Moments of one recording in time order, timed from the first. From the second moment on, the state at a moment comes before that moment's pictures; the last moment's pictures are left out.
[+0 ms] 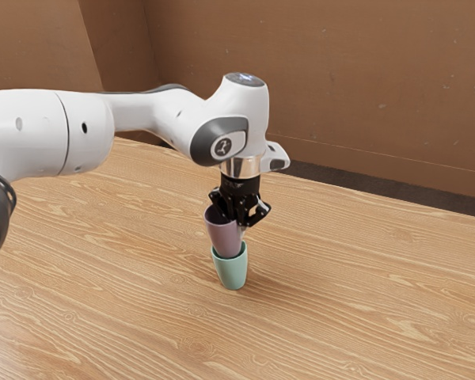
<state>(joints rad) -0.32 0.38 0.01 -1.63 0.10 1.90 -0.38</state>
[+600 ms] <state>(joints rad) -0.32 0.41 0.01 -1.62 0.10 1.90 -0.39</state>
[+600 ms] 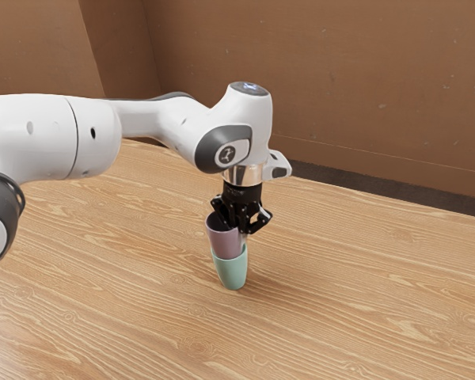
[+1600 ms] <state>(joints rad) -0.33 0.38 0.00 -1.57 0.08 1.89 -0.39</state>
